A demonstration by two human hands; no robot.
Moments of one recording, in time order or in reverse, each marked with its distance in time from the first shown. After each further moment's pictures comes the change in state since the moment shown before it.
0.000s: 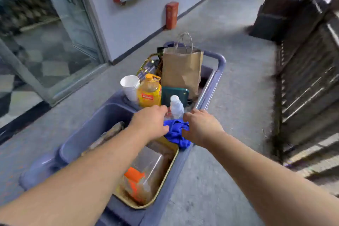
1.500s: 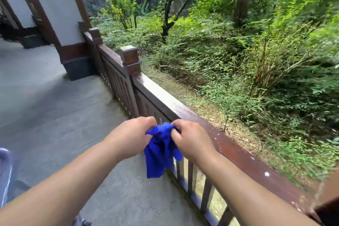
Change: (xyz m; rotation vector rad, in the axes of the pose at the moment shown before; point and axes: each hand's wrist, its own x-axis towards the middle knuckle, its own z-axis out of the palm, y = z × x) left_hand 0.002 0.592 -0.041 -0.081 -0.149 1.139; right_hand -0.443 0.332 -0.090 0.383 0.808 0.996
